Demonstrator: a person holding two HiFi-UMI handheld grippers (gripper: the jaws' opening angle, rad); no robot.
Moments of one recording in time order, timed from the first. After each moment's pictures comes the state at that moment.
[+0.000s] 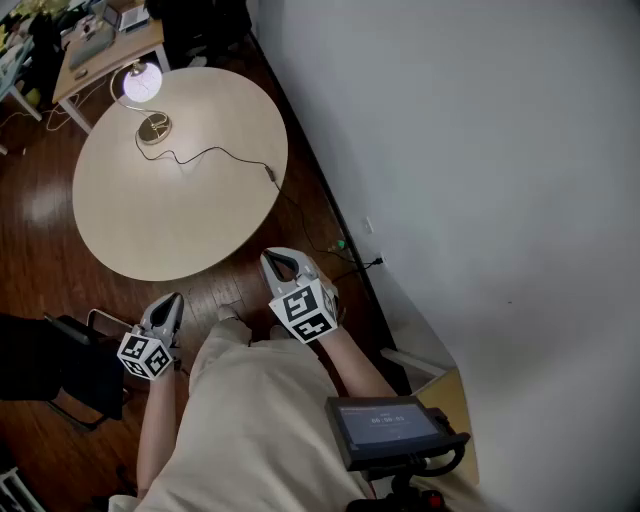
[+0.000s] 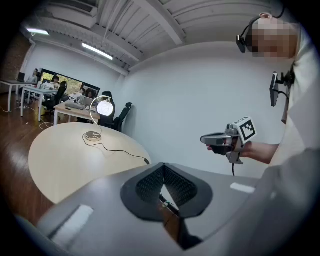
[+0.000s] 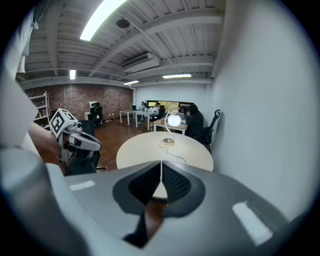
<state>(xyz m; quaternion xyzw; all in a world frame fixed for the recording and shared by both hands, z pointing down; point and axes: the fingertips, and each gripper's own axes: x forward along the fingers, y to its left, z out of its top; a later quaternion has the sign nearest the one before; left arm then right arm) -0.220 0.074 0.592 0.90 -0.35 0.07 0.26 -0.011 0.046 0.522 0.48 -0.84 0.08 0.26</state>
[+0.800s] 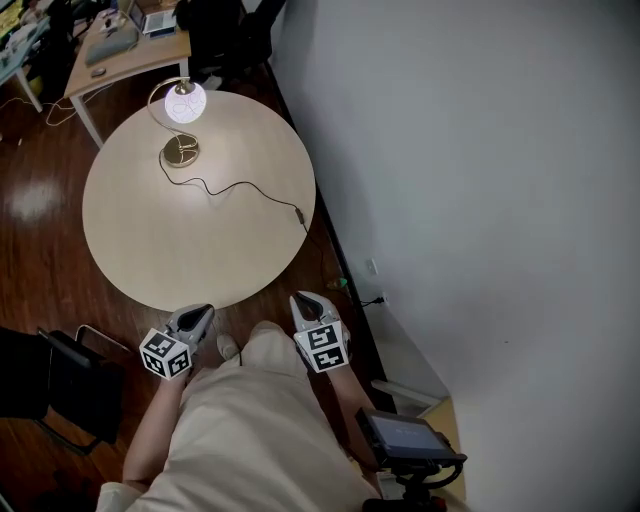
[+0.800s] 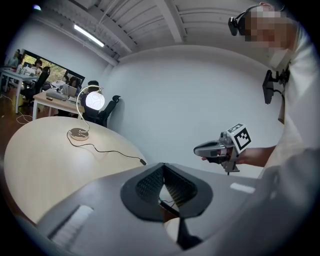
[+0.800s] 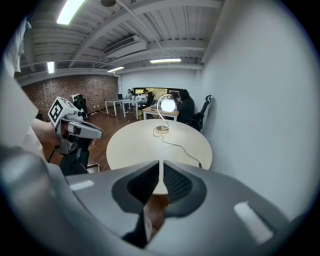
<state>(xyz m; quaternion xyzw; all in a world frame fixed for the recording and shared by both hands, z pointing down) -0.260 0.004 0.610 0.93 -0.23 0.09 0.27 -0.071 0.018 0.582 0.54 -0.77 0.16 0.30</state>
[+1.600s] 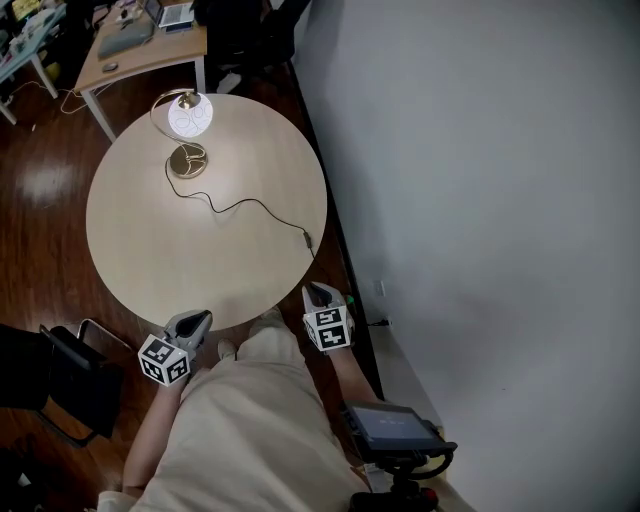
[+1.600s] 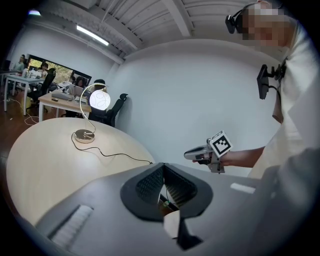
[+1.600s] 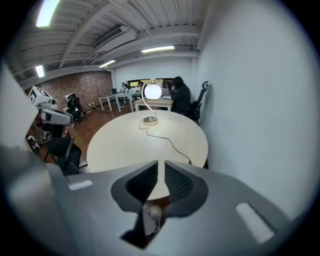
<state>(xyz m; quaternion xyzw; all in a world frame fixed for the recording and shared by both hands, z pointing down) -0.237 -0.066 0.610 0.91 -0.28 0.11 0.28 0.015 -0.101 0.661 0.53 -0.75 0.21 0.33</state>
